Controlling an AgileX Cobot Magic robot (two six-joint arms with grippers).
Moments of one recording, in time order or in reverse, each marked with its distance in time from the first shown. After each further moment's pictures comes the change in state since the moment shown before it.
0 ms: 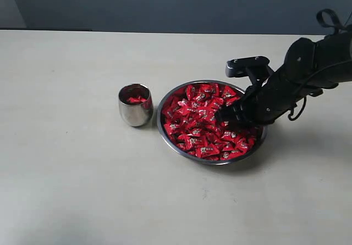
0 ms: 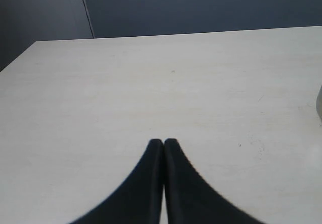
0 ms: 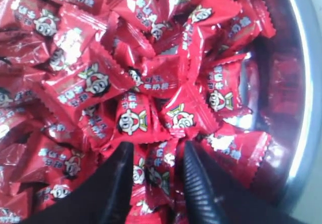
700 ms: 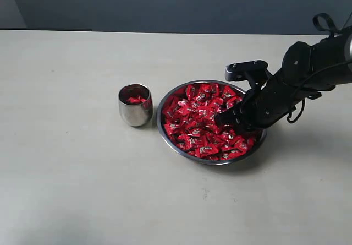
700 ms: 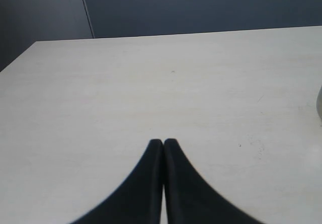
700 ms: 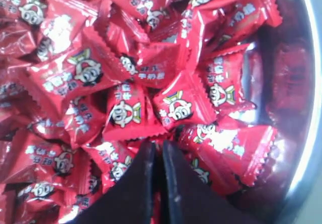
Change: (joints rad) left arm 0.000 0.000 0.000 0.000 0.000 0.000; right arm 0.000 0.023 0.000 -0.007 0.000 0.000
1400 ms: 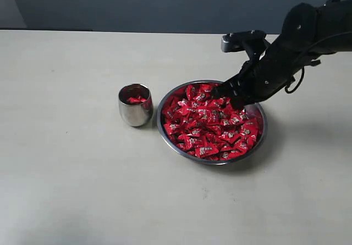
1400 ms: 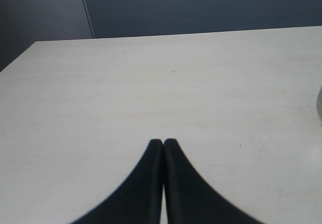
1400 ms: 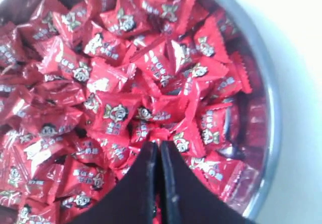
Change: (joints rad) left arm 0.000 0.000 0.000 0.000 0.000 0.000; right arm 0.000 -0.053 -0.167 -0.108 0.170 0.094
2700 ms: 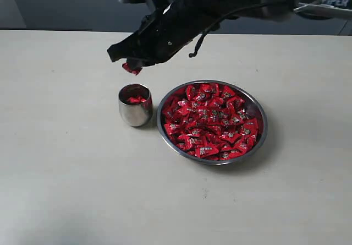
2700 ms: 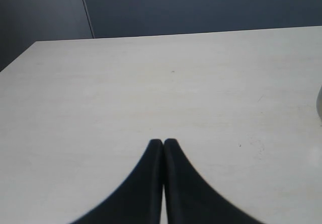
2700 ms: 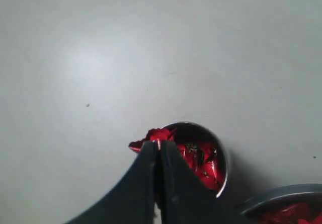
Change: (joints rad) left arm 0.000 0.000 0.000 0.000 0.000 0.000; right arm 0.281 0.197 -0.484 0.292 0.042 -0.182
